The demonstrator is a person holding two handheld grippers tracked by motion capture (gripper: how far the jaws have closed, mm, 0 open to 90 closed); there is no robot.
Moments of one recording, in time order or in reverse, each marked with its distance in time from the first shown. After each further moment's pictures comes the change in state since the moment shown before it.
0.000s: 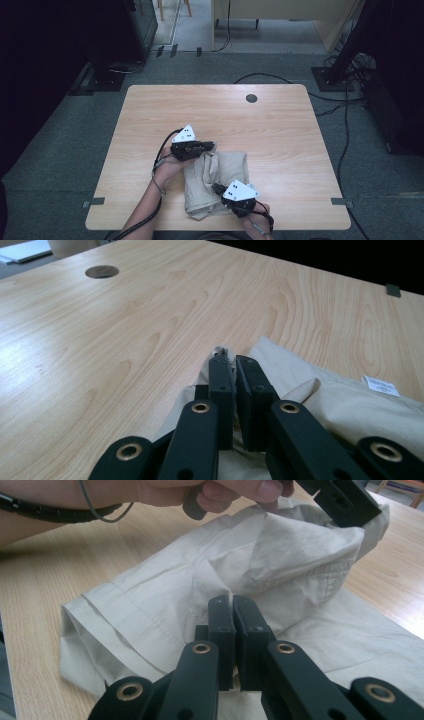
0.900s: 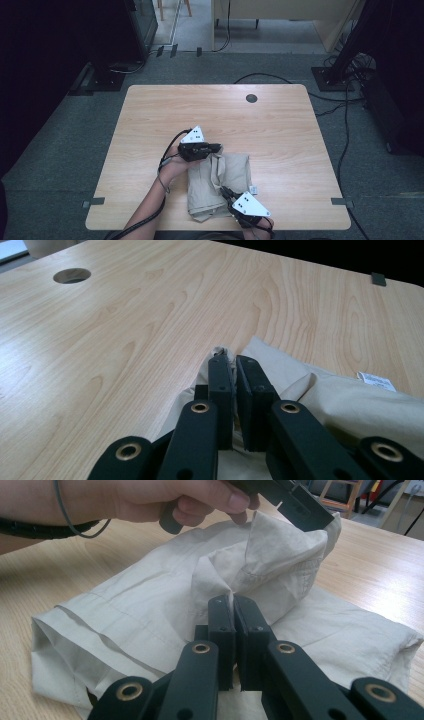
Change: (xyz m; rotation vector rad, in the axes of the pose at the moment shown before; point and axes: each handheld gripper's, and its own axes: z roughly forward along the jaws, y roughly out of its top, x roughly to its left) left arm -0.010 0.010 0.016 0.026 -0.050 0.046; right arm 0.017 -0.029 -0.016 -0.133 -0.178 0.086
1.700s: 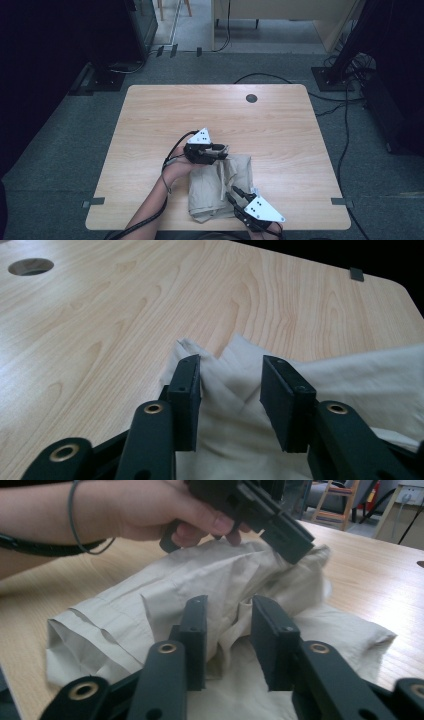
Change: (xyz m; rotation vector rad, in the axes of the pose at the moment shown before) left arm -0.007 0.004 0.011 0.008 -0.060 -0.007; right arm -0.018 -0.004 -0.029 -0.073 0.016 0.046
